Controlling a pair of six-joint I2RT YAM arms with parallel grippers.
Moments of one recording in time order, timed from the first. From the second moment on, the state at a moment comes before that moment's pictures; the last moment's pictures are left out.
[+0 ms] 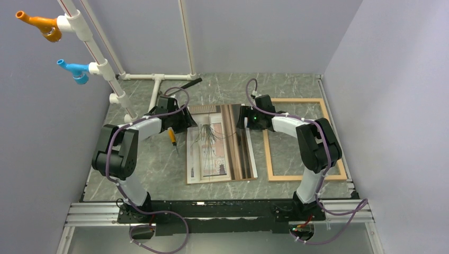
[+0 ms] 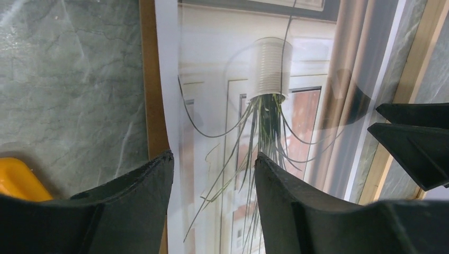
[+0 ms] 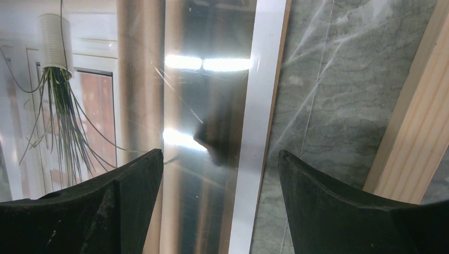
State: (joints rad) left arm -0.24 1.72 0.98 -0.10 0.28 -0.61; right arm 0.37 1.83 1.05 -0.06 -0.19 0.38
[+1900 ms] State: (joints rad) left arm -0.14 1.72 0.63 0.49 0.48 -0.87; right arm 0.37 1.86 1.08 -0.04 -0.18 0.36
